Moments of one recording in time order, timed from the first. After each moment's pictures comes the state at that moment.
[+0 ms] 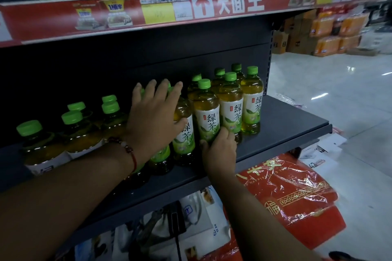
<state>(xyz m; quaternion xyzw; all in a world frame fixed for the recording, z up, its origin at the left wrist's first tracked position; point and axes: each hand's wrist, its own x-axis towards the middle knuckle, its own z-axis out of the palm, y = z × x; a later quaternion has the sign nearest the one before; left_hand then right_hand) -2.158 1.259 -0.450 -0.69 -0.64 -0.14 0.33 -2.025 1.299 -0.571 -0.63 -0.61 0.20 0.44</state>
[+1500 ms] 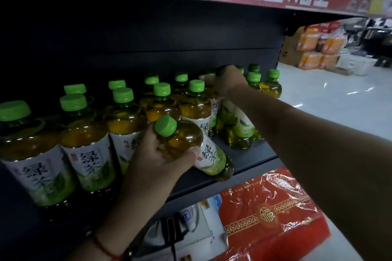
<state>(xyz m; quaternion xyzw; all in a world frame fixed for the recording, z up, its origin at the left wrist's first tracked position) -2.176 1.194 -0.508 -0.53 -0.52 -0.59 -0.33 -2.049 1.401 -0.429 -0.59 -0.71 0.21 0.31</state>
